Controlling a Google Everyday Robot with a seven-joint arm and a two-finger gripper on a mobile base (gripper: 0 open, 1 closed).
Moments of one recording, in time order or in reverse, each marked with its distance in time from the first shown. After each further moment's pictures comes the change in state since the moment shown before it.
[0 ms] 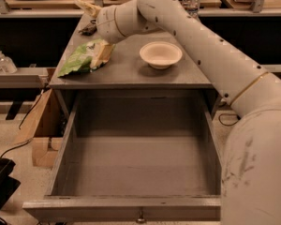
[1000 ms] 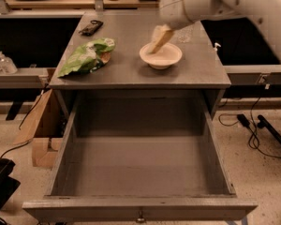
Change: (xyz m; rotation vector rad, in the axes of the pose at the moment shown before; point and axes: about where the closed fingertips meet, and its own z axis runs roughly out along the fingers) arm 0.049 -0.004 -0.182 0.072 0.260 0.047
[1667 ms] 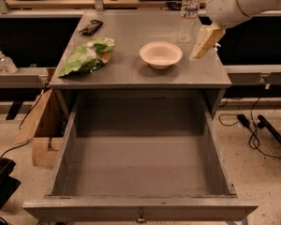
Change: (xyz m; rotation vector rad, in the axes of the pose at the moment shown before) arm 0.023 0.025 -0.130 -0.054 0.249 0.039
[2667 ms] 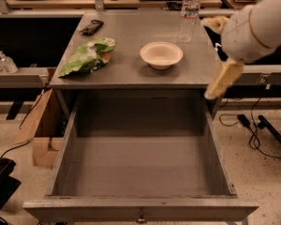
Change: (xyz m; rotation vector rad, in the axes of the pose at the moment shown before) arm 0.013 0.104 -0.041 -0.237 0.158 0.247
